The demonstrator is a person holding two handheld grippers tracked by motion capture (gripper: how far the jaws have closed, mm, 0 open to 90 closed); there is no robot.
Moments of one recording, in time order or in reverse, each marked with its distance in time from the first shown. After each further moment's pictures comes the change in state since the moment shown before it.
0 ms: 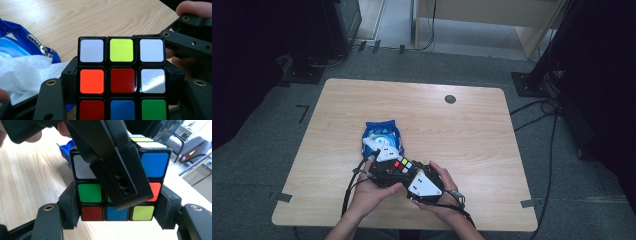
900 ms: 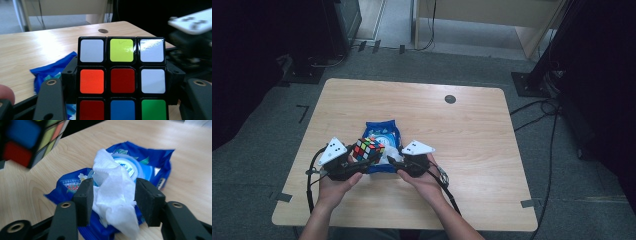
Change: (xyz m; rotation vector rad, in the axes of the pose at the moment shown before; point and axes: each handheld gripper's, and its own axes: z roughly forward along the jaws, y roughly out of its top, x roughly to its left) left arm 0.071 -0.026 -0.068 -0.360 0.074 0.022; right arm -0.035 0.021 0.076 0.060 0.188 0.499
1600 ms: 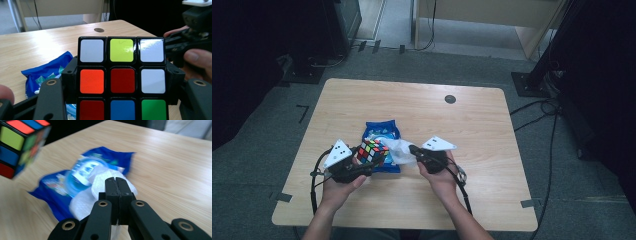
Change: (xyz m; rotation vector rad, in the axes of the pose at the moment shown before) left arm -0.007 -0.002 0.004 0.003 -0.014 0.023; right arm -0.035 0.001 -0.051 -0.040 -0.086 0.018
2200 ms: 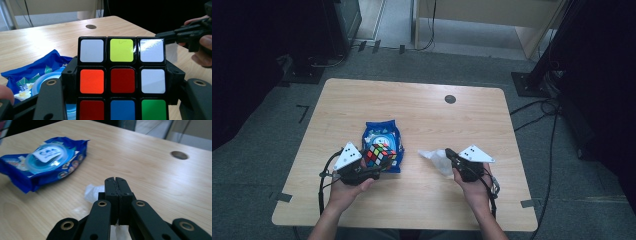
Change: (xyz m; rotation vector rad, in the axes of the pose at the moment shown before) left arm -0.013 -0.005 0.015 0.025 -0.039 0.020; right arm -0.044 -0.031 -0.070 -0.019 -0.175 -0.023
